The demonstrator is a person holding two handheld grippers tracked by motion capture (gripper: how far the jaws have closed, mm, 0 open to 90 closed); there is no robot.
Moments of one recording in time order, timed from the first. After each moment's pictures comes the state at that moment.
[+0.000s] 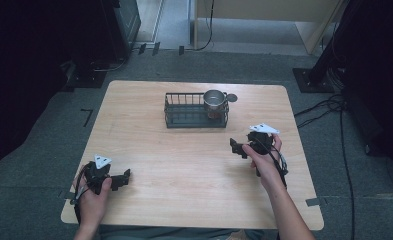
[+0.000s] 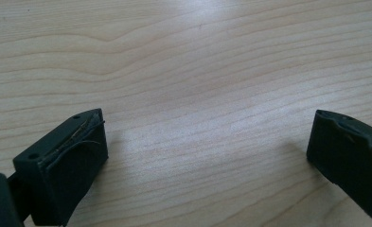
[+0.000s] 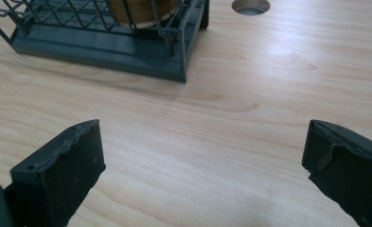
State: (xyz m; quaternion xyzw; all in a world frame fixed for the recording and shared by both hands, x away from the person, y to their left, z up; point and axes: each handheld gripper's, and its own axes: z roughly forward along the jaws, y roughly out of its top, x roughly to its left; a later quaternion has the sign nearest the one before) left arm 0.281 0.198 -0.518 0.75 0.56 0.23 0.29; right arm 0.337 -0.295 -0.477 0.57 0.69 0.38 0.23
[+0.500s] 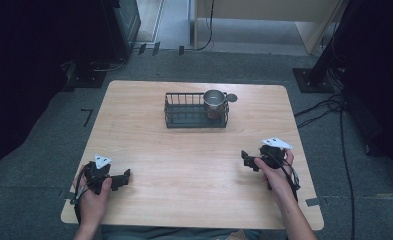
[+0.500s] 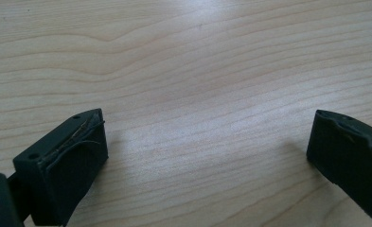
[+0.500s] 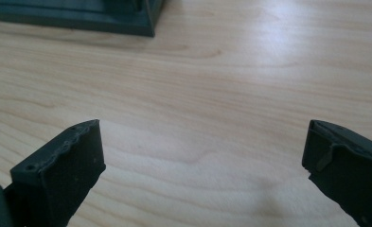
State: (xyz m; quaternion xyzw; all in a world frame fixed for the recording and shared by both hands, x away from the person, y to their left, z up) left arm 0.281 0.198 -0.518 0.75 0.56 0.23 0.29; right arm 0.302 -0.329 -0.501 0.58 0.69 0.37 0.23
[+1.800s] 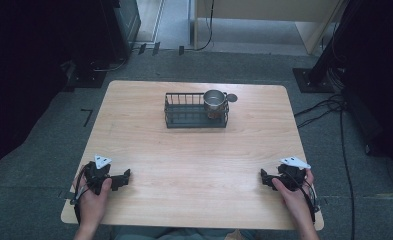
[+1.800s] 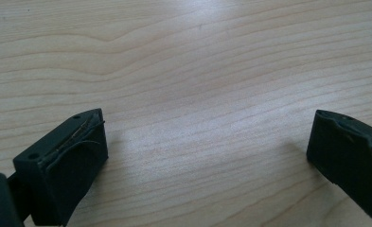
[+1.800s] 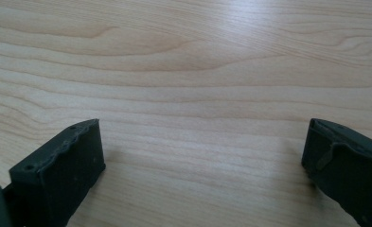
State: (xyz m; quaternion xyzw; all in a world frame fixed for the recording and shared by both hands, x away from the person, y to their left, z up) left arm 0.281 0.198 -0.518 0.74 0.56 0.23 0.29; right arm 0.251 -0.379 -0.526 0.61 0.69 0.30 0.24
